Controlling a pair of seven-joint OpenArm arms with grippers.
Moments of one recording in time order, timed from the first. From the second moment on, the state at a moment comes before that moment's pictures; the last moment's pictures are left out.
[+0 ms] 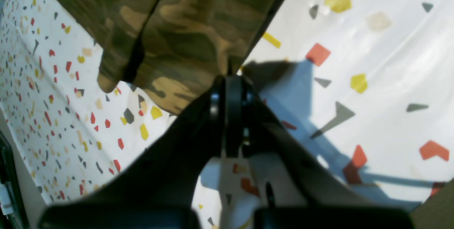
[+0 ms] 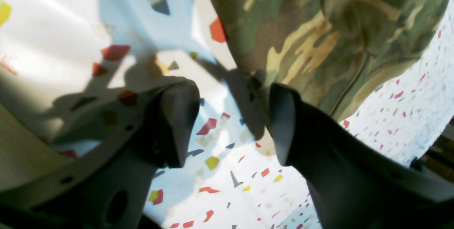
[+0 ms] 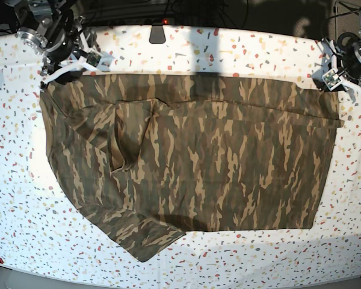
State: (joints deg) left arm 26.2 -37.6 -4.9 87.5 19.4 -30.8 -2.2; right arm -34.3 36.9 -2.8 110.0 -23.2 28.5 -32.7
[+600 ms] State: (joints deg) left arm 26.2 -37.6 -4.9 87.5 19.4 -30.8 -2.2; right arm -25.6 37.6 -2.2 102.4 -17.1 34.1 -29.6
